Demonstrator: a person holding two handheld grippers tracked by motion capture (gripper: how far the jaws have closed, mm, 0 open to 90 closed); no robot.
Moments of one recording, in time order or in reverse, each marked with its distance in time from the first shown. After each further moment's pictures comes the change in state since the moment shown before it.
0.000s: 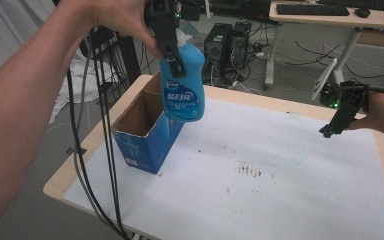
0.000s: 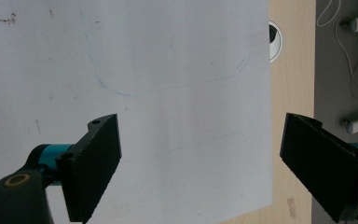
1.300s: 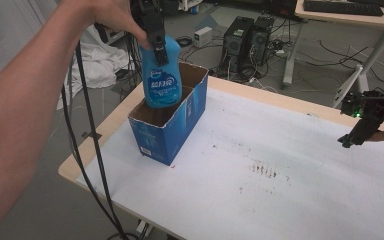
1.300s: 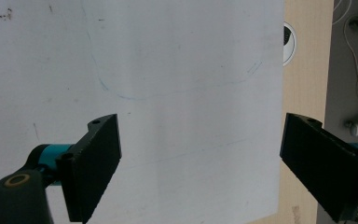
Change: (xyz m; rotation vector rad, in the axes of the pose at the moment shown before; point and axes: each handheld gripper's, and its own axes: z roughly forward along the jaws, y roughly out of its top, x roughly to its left) left arm 0.043 -0.086 0.028 0.068 0.043 -0.448; right arm 0.005 0.007 0.014 0.021 0.016 -0.023
